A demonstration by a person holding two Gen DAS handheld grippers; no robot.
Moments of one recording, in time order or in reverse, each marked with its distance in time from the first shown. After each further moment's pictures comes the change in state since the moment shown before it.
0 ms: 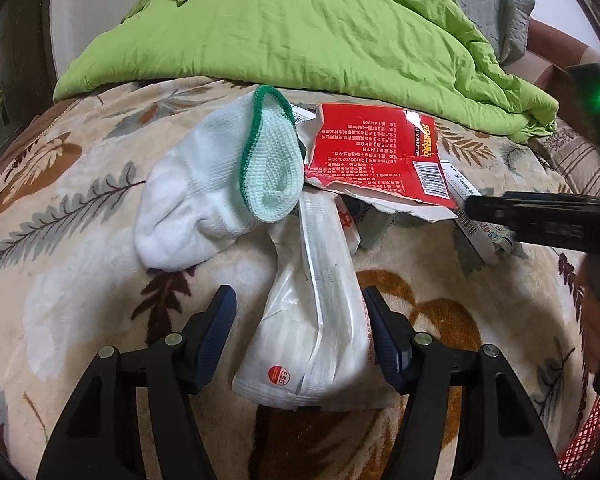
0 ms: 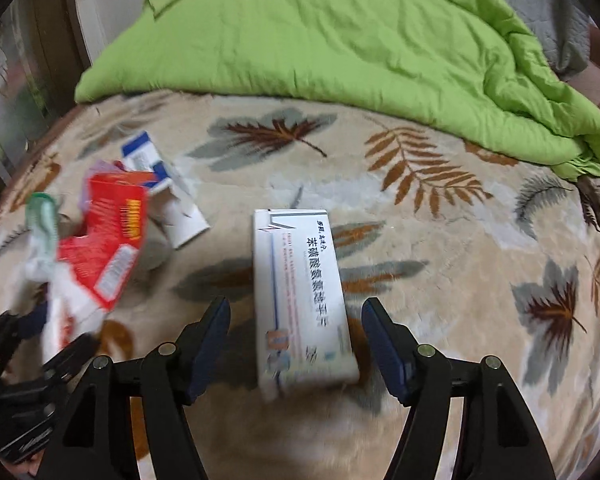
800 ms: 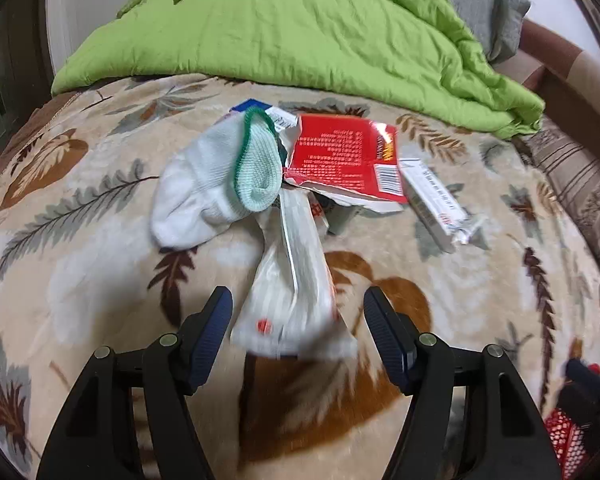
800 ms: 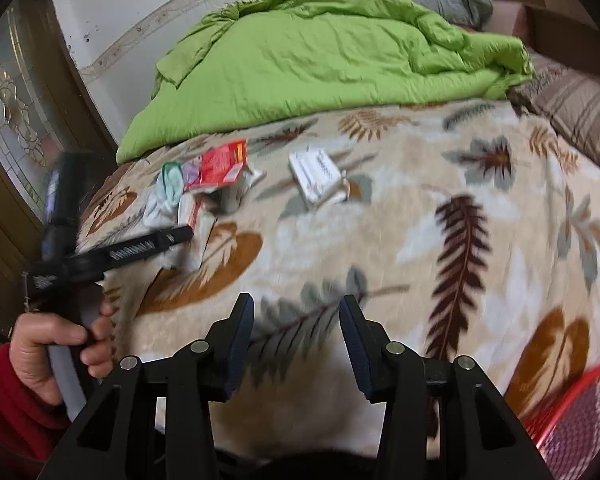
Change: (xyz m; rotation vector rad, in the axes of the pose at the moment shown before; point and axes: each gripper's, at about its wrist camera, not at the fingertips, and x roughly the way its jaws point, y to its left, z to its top) left arm -0.032 -0.011 0.007 -0.004 0.073 -0.018; right arm -0.157 0.021 -0.164 0.259 -0.201 0.110
